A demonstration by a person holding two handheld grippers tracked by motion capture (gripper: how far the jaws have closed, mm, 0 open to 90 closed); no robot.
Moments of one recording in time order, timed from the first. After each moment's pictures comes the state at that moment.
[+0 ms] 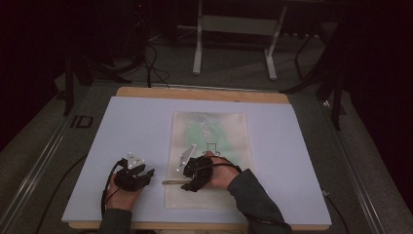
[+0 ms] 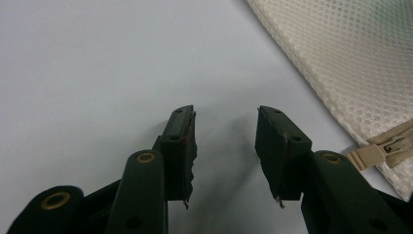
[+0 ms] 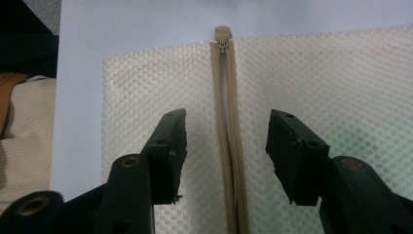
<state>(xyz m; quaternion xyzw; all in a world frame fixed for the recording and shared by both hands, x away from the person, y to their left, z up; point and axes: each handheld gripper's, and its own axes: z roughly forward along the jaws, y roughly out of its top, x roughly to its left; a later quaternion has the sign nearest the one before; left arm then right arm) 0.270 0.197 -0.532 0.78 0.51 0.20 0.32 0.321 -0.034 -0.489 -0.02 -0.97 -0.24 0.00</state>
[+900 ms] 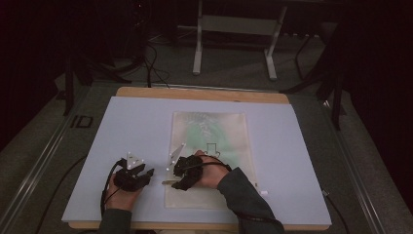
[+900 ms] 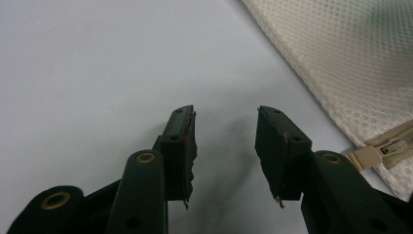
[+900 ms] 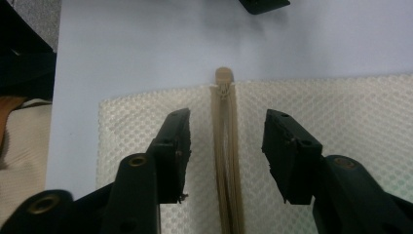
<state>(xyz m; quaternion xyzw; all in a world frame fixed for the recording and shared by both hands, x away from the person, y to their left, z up) 0.269 0.197 -0.529 0.77 0.50 0.21 0.32 0.323 -0.007 -0.491 -0.01 -0.97 -0.25 0.00</state>
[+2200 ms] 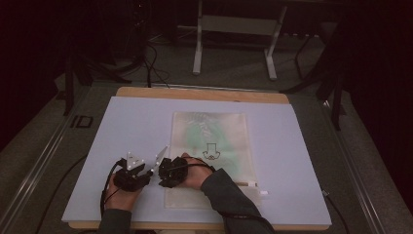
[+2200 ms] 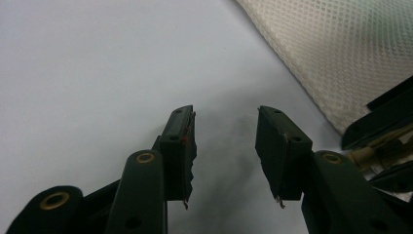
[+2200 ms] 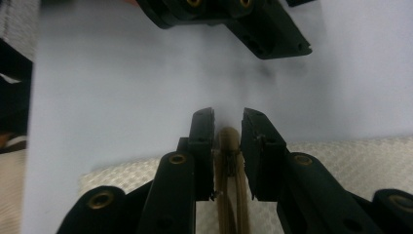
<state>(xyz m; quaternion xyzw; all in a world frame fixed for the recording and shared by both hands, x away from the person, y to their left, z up) 0.268 0.198 -0.529 0.77 0.50 0.21 0.32 0.321 0.037 -0.508 -0.02 -0.97 -0.24 0.01</state>
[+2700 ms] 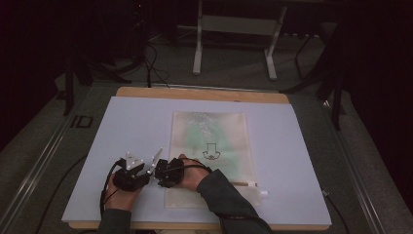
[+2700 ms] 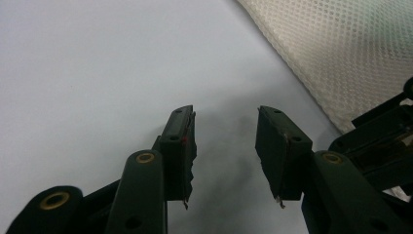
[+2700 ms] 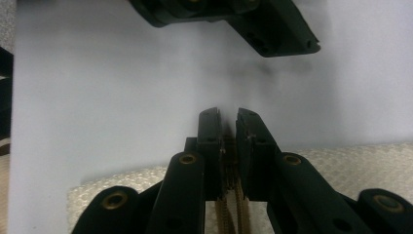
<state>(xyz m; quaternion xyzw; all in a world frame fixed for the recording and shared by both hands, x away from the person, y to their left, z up) 0.268 0.199 -0.528 0.77 0.50 0.21 0.32 0.318 0.045 -0.510 -0.03 -0.97 -0.22 0.00</state>
